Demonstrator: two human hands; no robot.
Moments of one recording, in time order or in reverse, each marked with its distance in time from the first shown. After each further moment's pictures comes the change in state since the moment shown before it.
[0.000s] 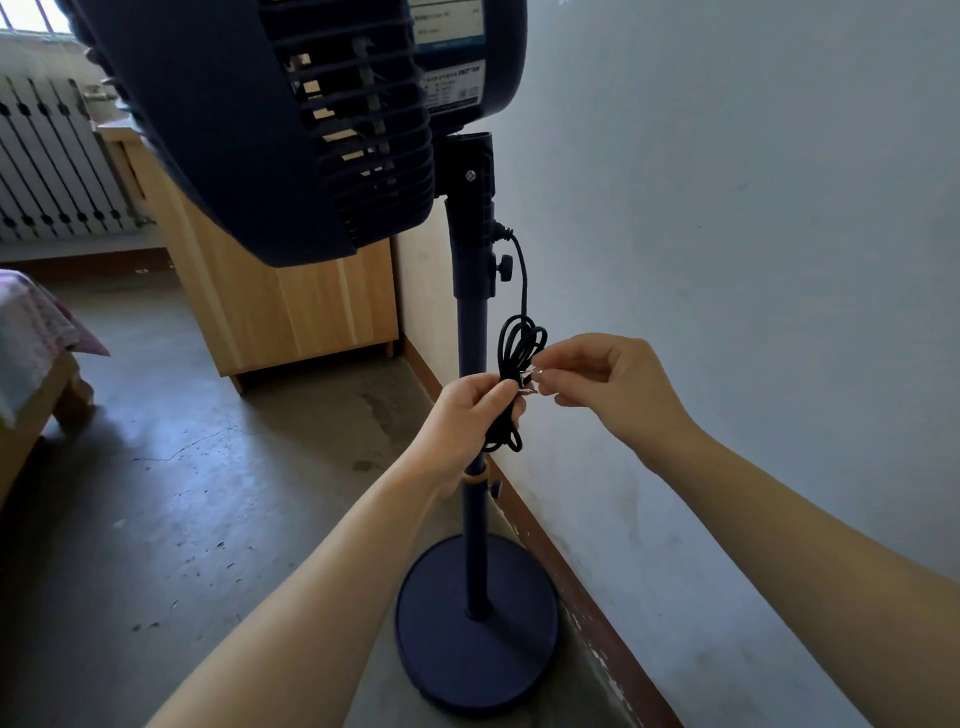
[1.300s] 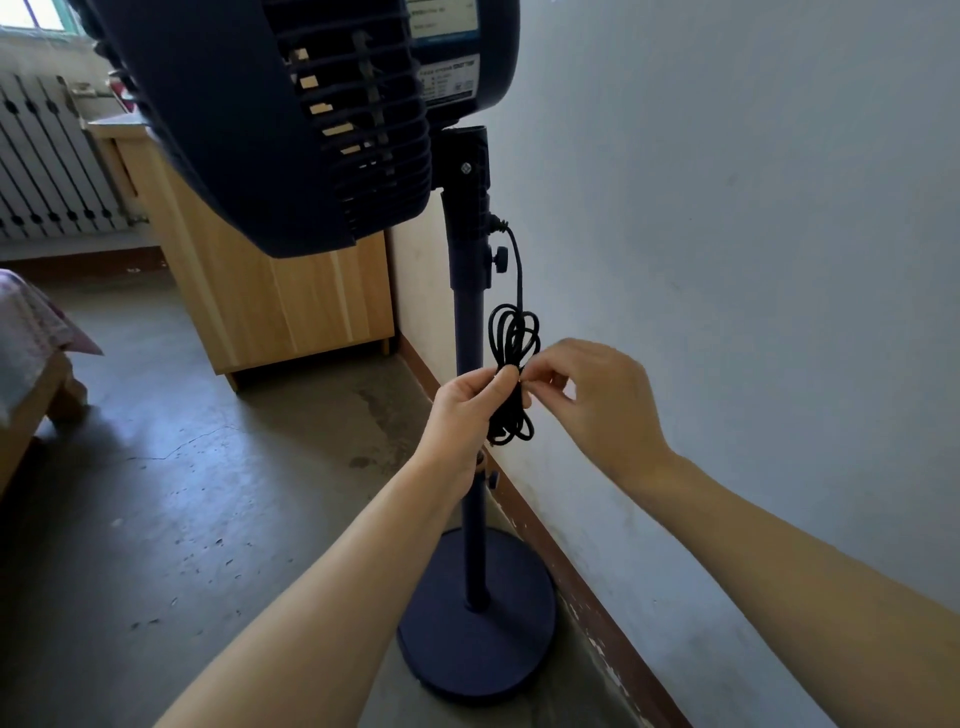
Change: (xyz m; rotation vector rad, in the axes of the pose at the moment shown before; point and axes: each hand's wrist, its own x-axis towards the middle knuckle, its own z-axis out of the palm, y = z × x) left_hand -0.010 0.001 0.010 -0.183 0.118 -0.057; right_hand -0.011 0.010 0.019 -0.679 0.178 -0.454
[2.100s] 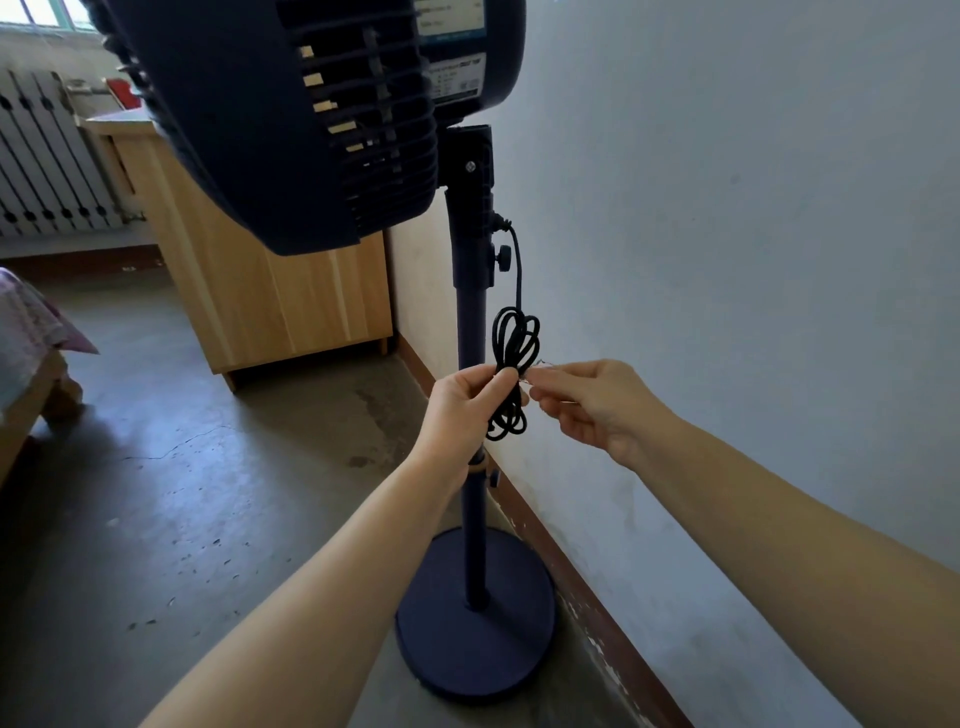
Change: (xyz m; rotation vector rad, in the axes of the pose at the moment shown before) left_hand 0.002 -0.001 -0.006 0.126 0.032 0.075; right_hand 0.012 -0.005 -0.004 0.896 -0.283 1.072
